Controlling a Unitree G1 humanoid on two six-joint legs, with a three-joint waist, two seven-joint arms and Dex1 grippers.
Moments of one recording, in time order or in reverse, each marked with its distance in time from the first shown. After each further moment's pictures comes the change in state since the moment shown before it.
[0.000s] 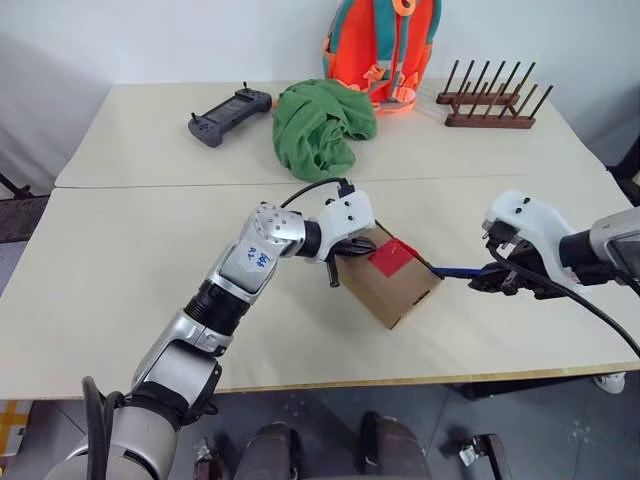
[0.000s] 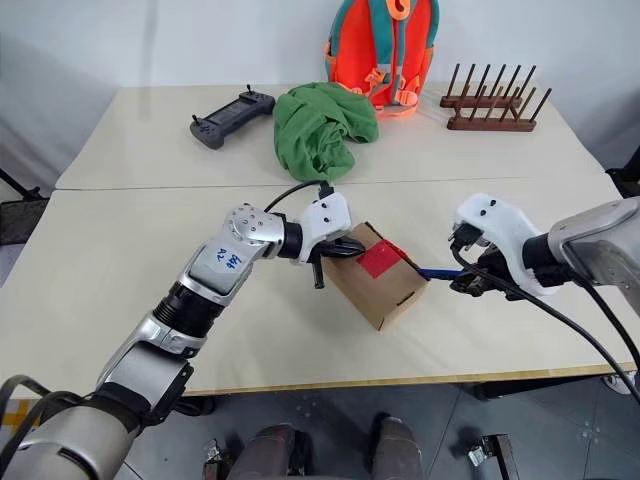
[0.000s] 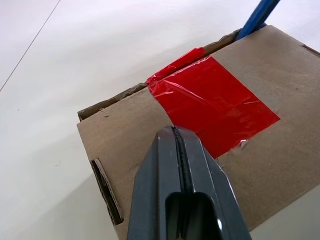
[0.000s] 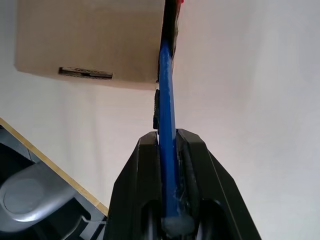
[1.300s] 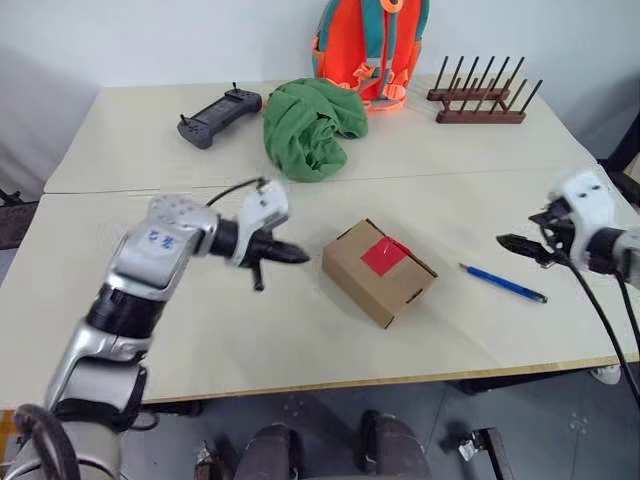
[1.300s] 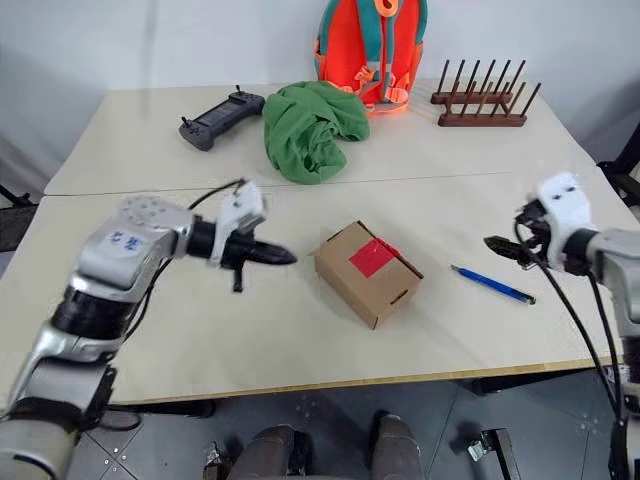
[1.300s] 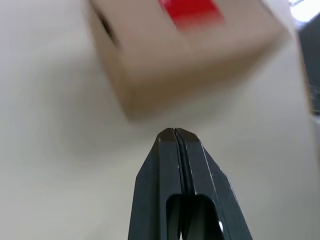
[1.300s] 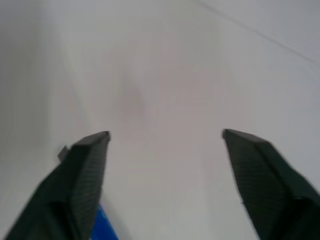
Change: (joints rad) left arm 0.188 0.409 0.127 -0.318 -0.259 0.411 -0.294; right arm 0.218 0.272 -0.140 0.573 -0.465 -0.793 -0.044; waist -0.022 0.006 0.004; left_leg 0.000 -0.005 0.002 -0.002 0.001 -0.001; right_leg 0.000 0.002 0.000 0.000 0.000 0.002
